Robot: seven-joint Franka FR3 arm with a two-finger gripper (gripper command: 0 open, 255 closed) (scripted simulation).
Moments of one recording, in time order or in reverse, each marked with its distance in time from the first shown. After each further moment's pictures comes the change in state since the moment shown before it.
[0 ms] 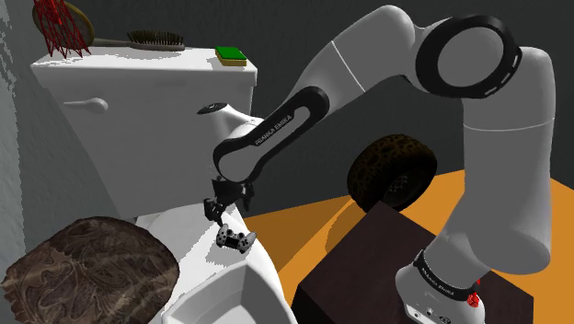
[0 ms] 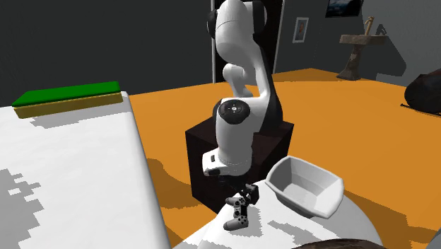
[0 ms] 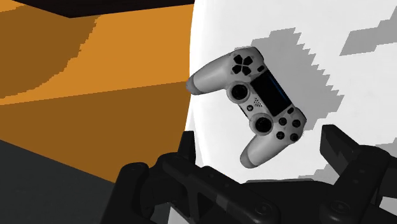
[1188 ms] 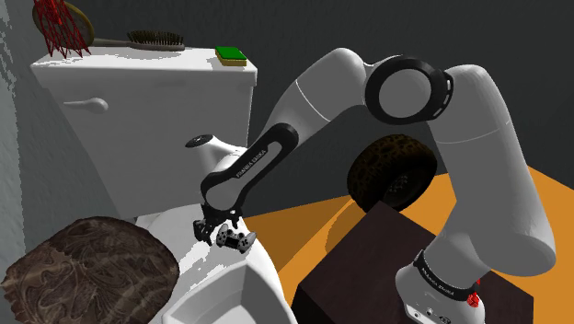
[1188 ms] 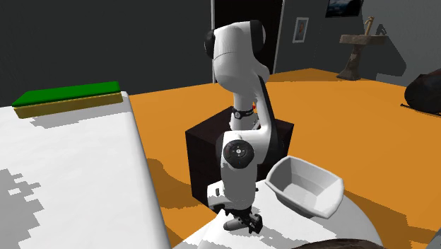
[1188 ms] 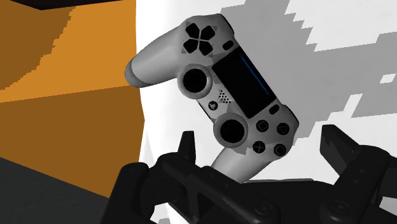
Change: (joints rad) arm 0.070 0.249 -0.040 0.166 -0.053 0.072 0.049
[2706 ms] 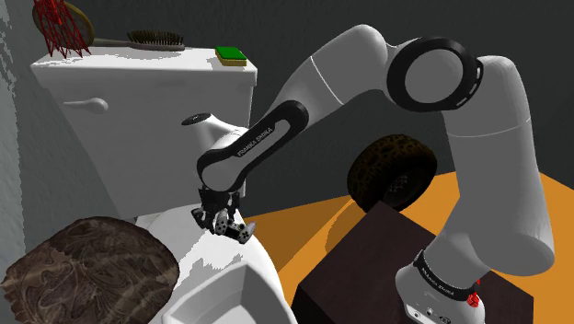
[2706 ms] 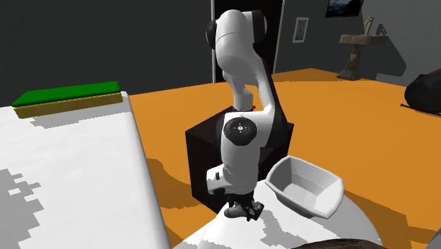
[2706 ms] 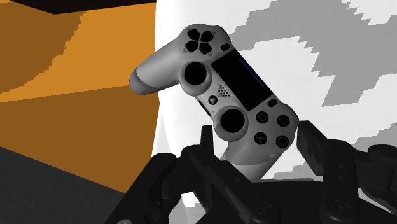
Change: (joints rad) arm -0.021 -0.115 0.029 -0.023 0.032 -0.091 -0.013
